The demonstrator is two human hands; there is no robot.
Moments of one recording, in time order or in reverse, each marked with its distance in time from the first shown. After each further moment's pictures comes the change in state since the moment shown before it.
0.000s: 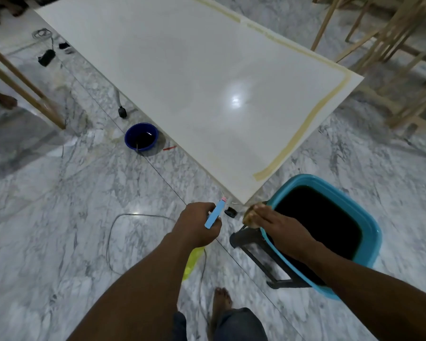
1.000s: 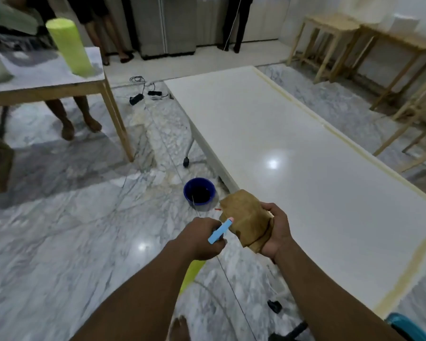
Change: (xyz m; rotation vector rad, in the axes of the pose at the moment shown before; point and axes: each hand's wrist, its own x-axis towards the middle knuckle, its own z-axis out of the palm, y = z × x) left_hand 0.035 -0.158 -0.312 0.008 0.056 -0.070; right_hand 0.383 -0.201 -0.201 2.115 0.041 0.929
